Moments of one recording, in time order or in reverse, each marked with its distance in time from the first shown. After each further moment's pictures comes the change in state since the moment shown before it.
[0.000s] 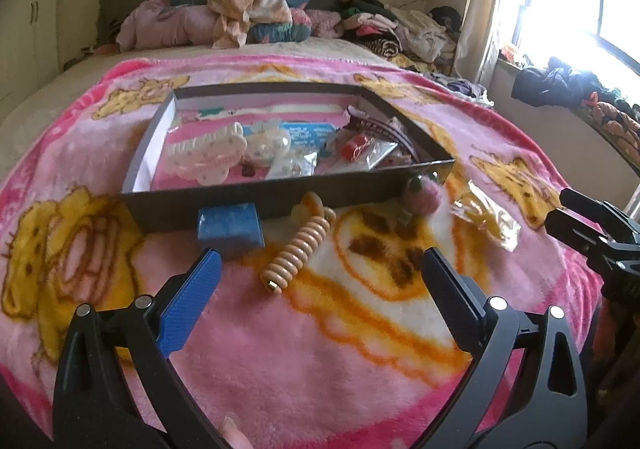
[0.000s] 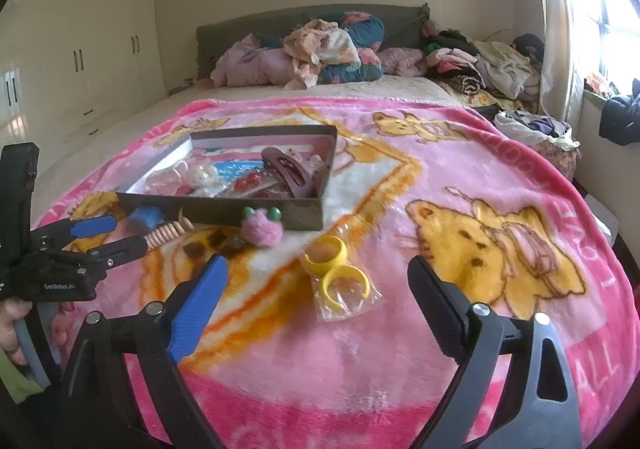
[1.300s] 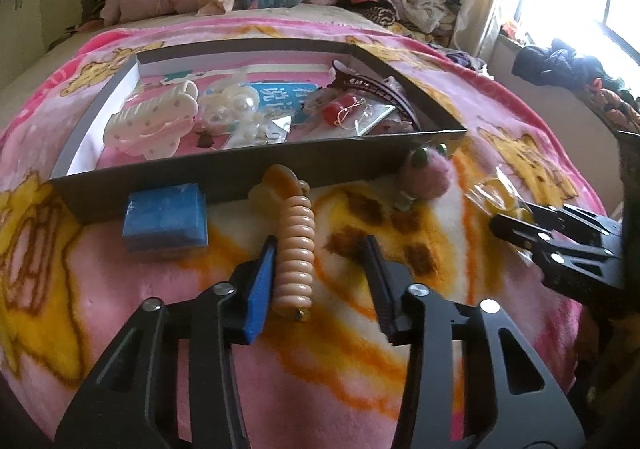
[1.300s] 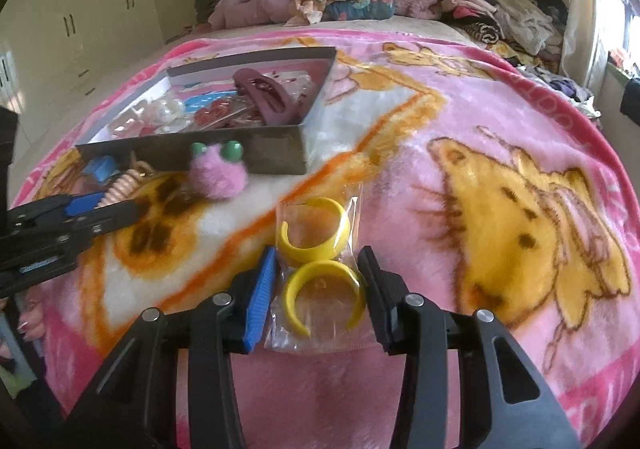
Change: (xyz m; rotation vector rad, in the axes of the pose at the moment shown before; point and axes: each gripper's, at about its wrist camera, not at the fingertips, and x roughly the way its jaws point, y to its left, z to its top) left arm 0.050 -0.013 0.006 -0.005 0.121 -0.022; right arm 0.074 -0.012 -0.011 -0.004 0.209 0.070
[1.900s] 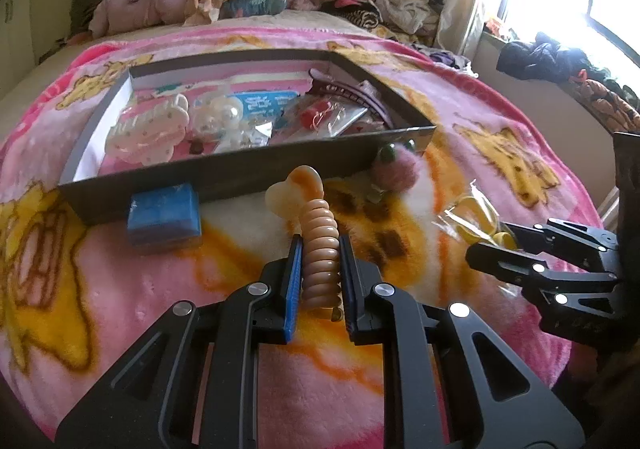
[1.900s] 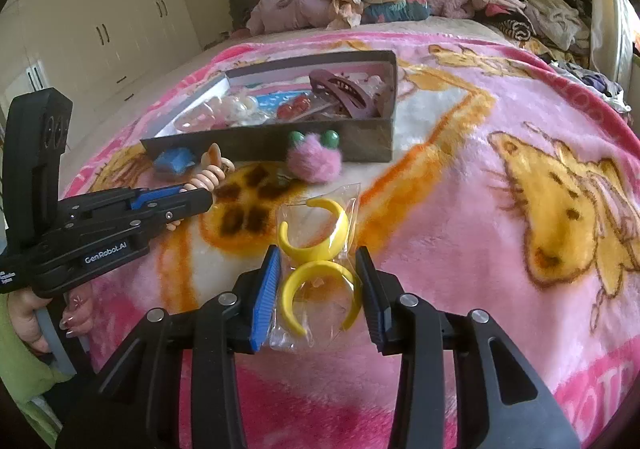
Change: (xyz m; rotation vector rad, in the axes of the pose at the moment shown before) left arm -0.026 -0.008 -0.007 0.046 -0.029 -0.047; right arm -0.025 0.037 -0.010 -0.001 -0.022 0.134
